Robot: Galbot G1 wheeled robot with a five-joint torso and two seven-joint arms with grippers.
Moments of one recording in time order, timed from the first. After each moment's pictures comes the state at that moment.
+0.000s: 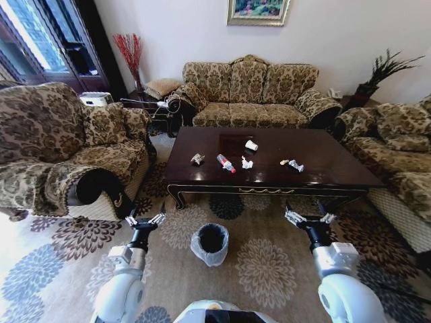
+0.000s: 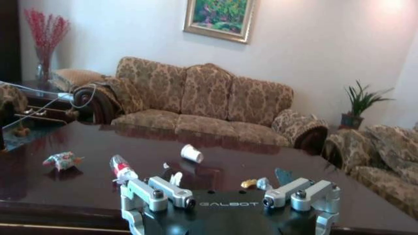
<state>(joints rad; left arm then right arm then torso) 1.70 -1.45 -0.66 -2.26 -0.23 0.05 -0.07 -1.68 1.27 0.70 2.39 0.22 -0.31 0.19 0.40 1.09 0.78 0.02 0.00</state>
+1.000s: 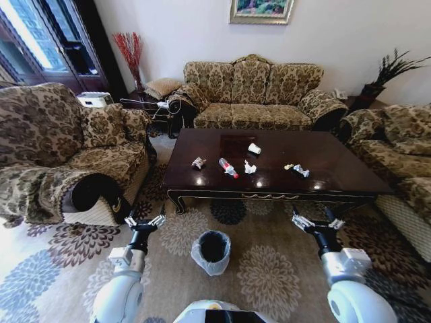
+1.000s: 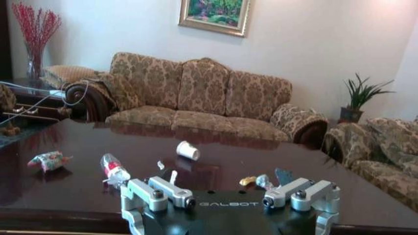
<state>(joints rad) 1.68 -1.45 -0.66 -2.16 -0.20 0.09 -0.08 -1.74 1.28 0.77 2.36 0.25 -0.24 0.14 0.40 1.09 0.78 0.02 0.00</state>
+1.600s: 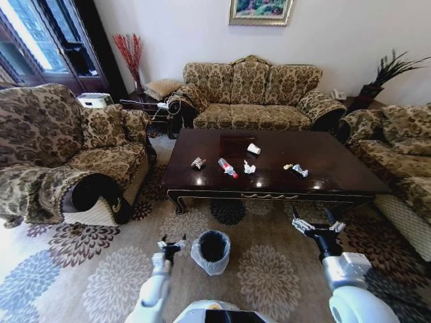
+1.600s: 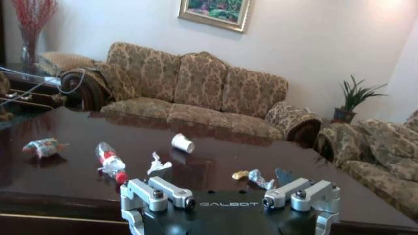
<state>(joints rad) 1.36 -1.50 -0.45 -1.41 -0.20 0.04 -0.04 -1.80 1.28 0.76 2.39 0.21 -0.23 0.17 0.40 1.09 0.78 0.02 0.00</state>
